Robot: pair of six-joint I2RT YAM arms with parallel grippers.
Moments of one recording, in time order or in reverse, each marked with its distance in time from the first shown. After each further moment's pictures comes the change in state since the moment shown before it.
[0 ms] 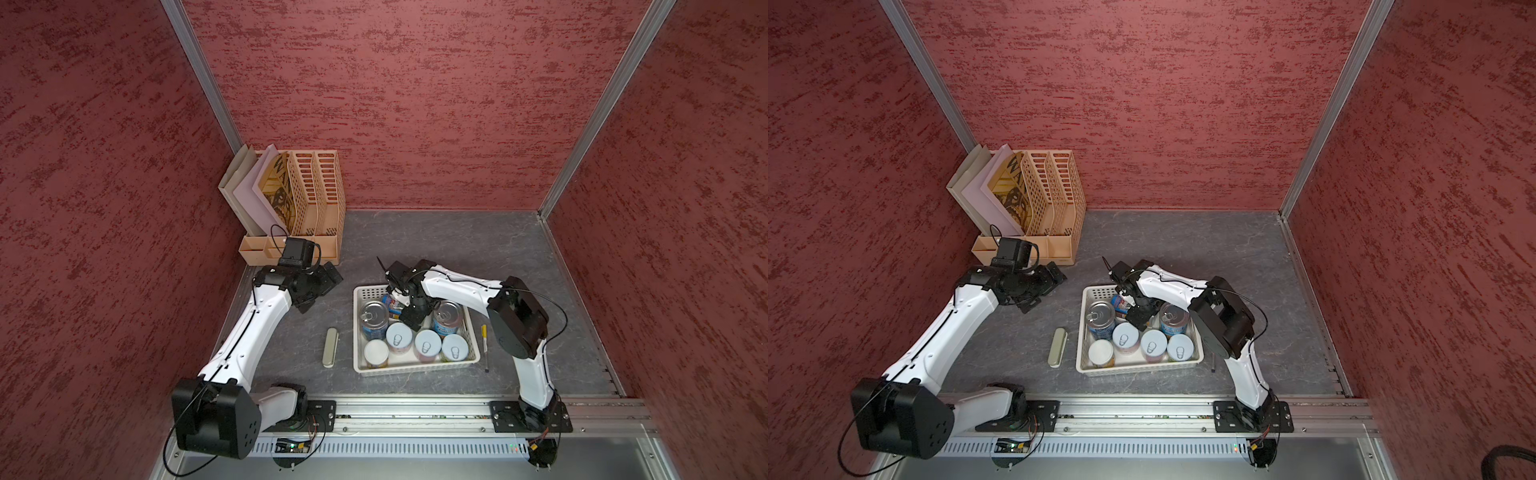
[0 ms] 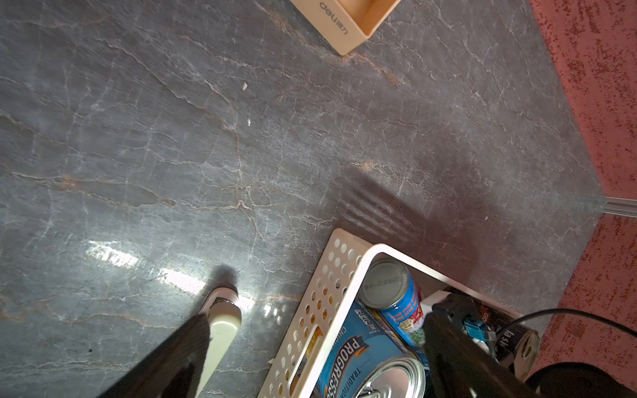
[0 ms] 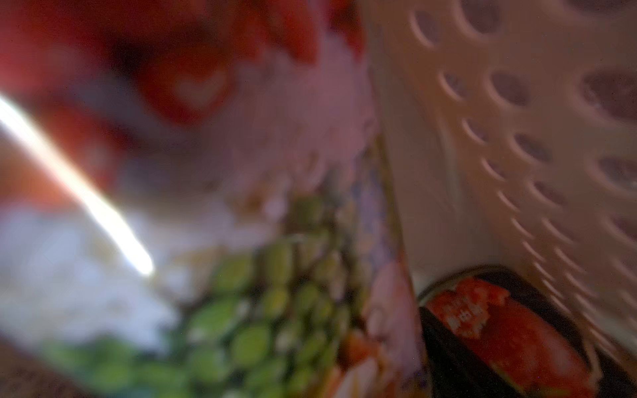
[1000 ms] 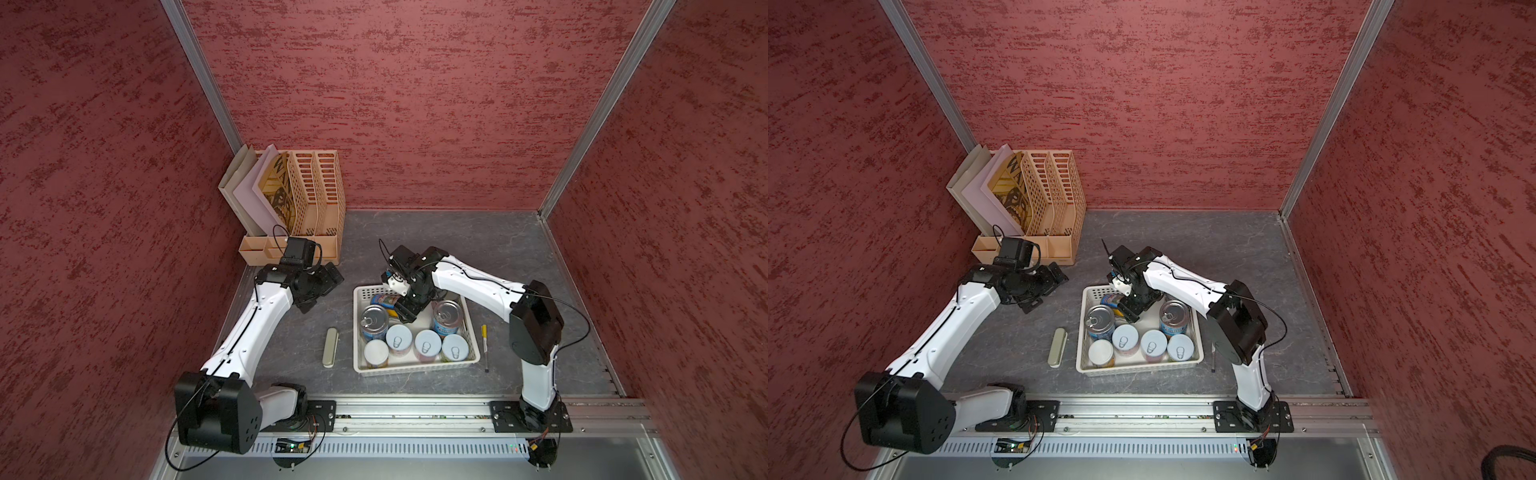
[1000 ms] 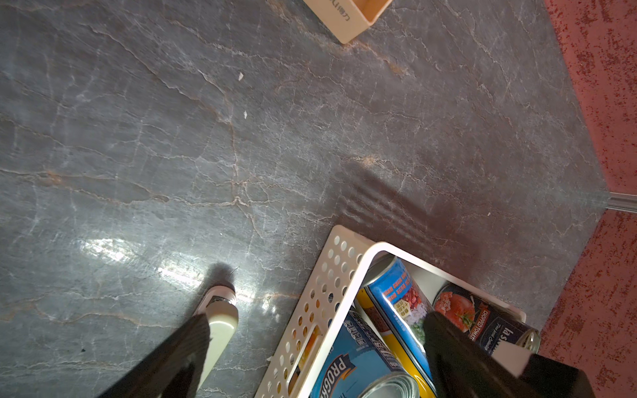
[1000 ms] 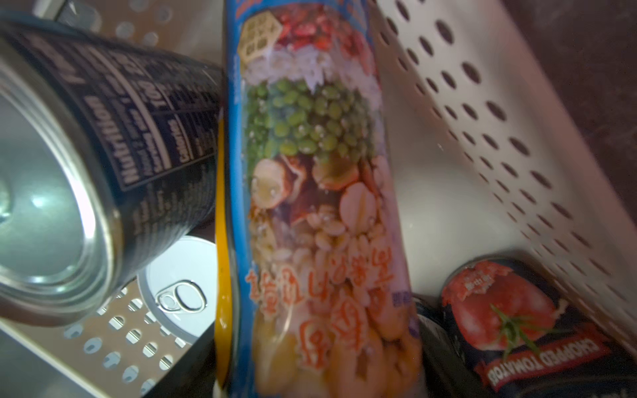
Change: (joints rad) left arm 0.001 0.021 0.000 0.003 0.021 0.000; right arm -0.007 -0.103 0.115 -0.070 -0.208 0.048
